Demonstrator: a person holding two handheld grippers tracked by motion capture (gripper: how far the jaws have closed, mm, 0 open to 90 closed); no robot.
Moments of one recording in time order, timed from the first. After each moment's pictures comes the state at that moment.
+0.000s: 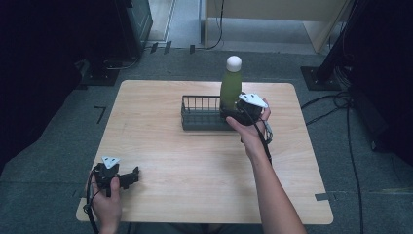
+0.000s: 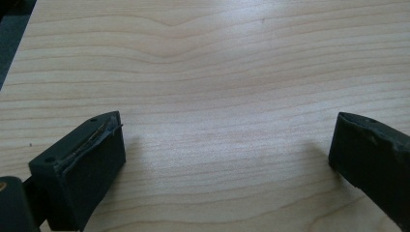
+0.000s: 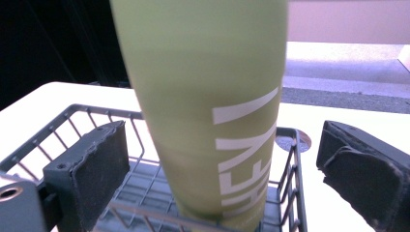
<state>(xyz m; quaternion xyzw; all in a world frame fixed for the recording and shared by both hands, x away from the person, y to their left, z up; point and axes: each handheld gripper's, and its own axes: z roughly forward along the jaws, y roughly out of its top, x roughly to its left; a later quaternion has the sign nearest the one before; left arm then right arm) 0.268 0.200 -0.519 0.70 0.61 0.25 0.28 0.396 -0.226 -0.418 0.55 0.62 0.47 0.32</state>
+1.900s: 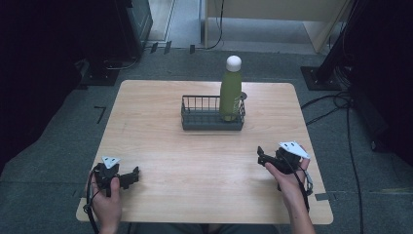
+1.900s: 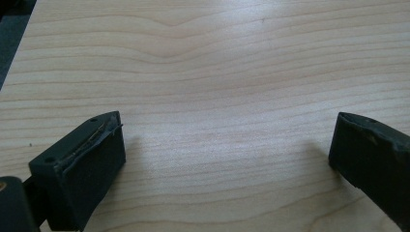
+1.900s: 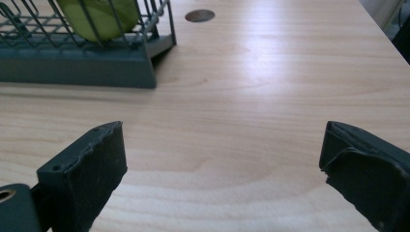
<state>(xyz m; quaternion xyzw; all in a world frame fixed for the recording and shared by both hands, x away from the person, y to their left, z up) 0.268 0.200 -0.519 0.70 0.61 0.25 0.28 0.269 -0.331 -0.490 0.61 0.62 0.39 0.30</state>
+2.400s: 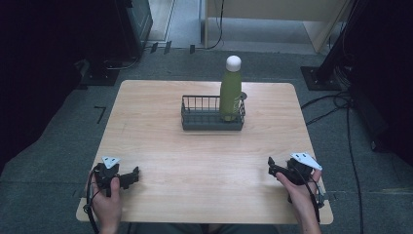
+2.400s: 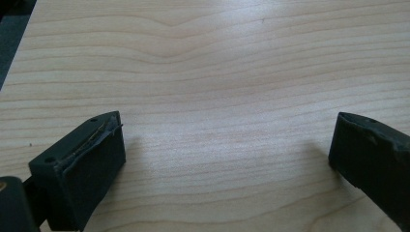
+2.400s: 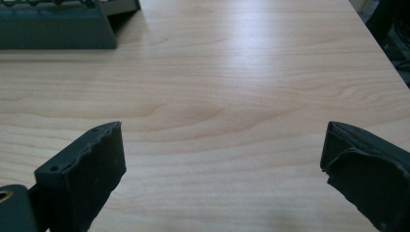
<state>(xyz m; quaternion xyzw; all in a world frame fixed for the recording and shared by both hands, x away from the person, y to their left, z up) 0.268 0.200 -0.519 0.70 0.61 0.25 0.28 0.240 -0.360 -0.504 0.64 0.61 0.36 0.30</state>
